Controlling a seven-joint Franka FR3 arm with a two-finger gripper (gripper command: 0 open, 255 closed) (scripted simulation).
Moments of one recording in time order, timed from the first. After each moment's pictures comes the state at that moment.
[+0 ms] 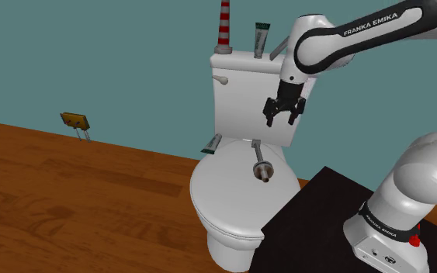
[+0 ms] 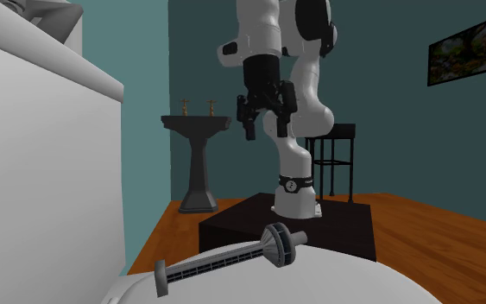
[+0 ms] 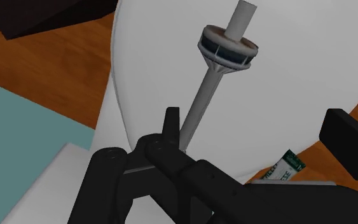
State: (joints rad) arm -0.07 -0.48 0.12 -2.56 0.14 2.07 0.37
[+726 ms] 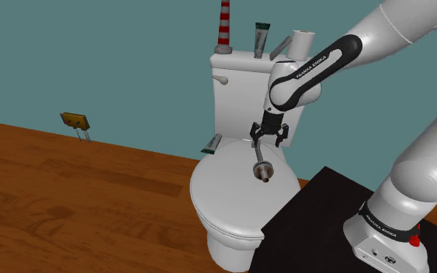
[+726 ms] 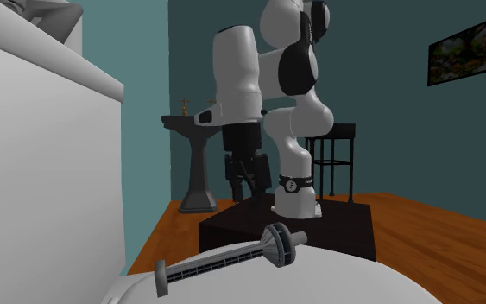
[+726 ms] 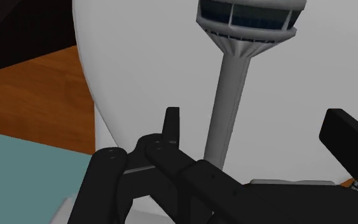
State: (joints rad) arm -0.13 -0.09 0.14 -2.56 0.14 2.44 0.56
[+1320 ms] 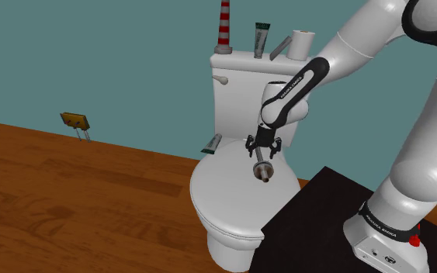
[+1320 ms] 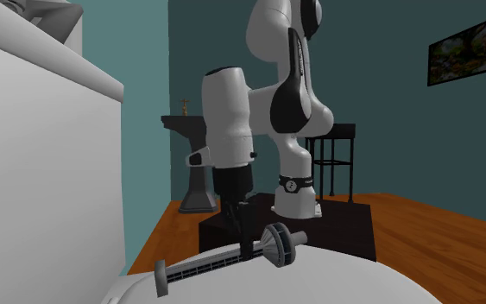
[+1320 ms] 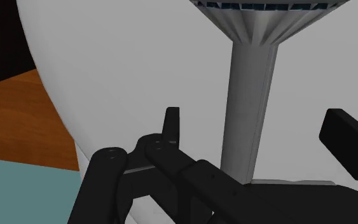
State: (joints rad) arm -0.14 0.16 0.13 -2.51 0.13 2.63 0.65
